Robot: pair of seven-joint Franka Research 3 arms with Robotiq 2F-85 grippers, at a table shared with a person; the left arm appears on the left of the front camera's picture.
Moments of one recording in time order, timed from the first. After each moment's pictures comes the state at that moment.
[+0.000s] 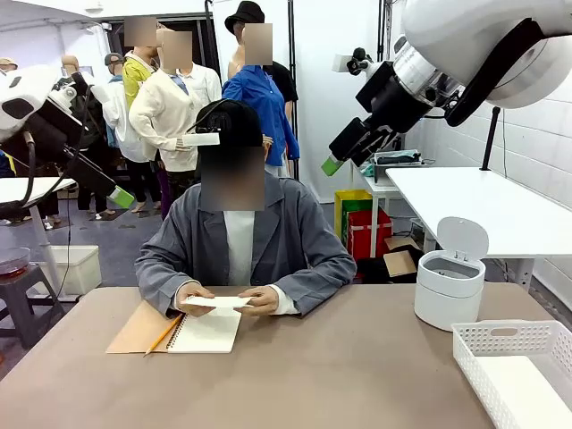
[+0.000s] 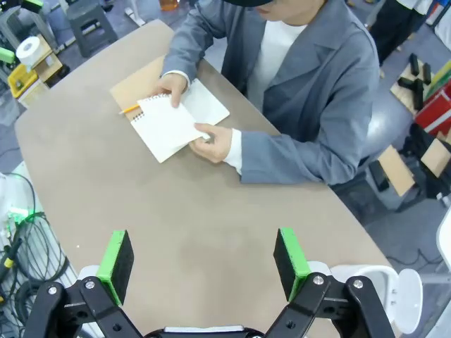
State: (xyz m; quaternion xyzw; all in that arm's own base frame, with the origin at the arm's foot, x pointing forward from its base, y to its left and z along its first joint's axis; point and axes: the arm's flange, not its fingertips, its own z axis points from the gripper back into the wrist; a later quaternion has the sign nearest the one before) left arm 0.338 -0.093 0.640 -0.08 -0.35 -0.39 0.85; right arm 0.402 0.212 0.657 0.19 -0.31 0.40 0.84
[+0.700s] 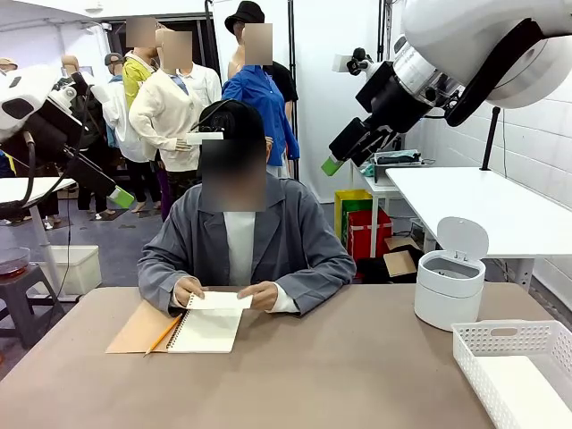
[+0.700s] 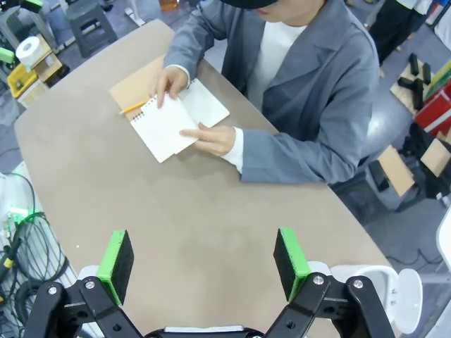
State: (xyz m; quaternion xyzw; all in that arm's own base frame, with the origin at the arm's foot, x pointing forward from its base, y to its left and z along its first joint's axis) left arm 0.338 -0.093 0.640 -0.08 -0.35 -0.39 0.85; right arm 0.402 0.212 0.657 0.19 -0.31 0.40 0.84
